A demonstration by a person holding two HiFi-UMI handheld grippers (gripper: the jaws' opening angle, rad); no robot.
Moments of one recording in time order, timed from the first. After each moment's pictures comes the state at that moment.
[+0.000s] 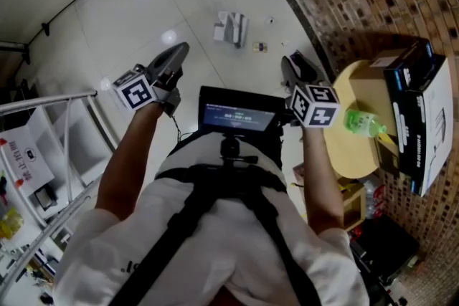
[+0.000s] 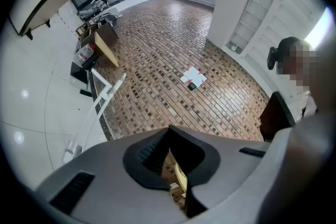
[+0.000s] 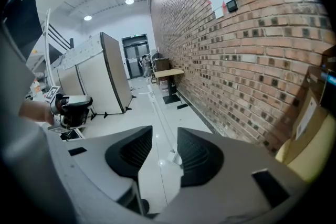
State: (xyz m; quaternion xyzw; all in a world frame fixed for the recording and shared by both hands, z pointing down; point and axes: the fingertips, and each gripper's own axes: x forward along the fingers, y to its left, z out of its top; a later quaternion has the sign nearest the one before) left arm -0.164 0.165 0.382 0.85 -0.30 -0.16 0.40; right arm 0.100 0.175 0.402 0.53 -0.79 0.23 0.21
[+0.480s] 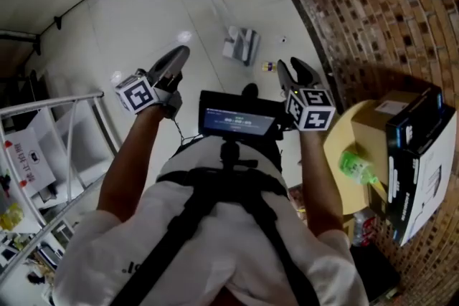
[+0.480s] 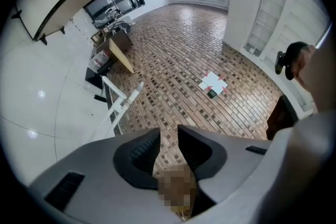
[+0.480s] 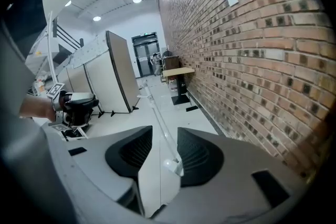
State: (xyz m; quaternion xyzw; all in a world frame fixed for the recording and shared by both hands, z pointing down) left arm -0.177 0.061 0.410 0.80 -0.40 -0.16 0.43; right arm 0.084 0.050 0.419 0.48 -0.82 0.22 0.21
